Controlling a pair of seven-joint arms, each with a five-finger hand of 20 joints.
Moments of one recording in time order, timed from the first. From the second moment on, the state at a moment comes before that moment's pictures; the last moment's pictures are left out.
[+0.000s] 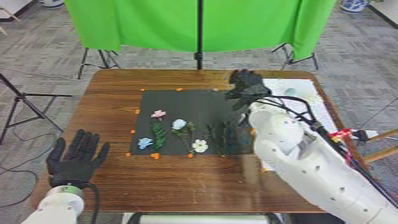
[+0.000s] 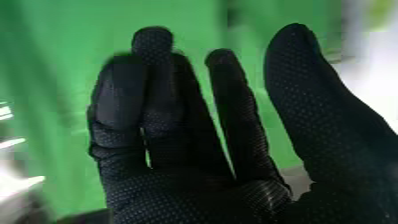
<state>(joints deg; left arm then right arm) 126.4 -59.4 -93.7 -123.2 -15.8 24.4 25.8 -65.4 -55.3 48.2 -102.5 -132.0 -4.4 36.6</state>
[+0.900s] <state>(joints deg) 126.3 -59.4 -92.6 -123.2 -14.8 23.9 25.5 -63.8 -49.6 61.2 -81.5 -120.2 -15.9 44.3</state>
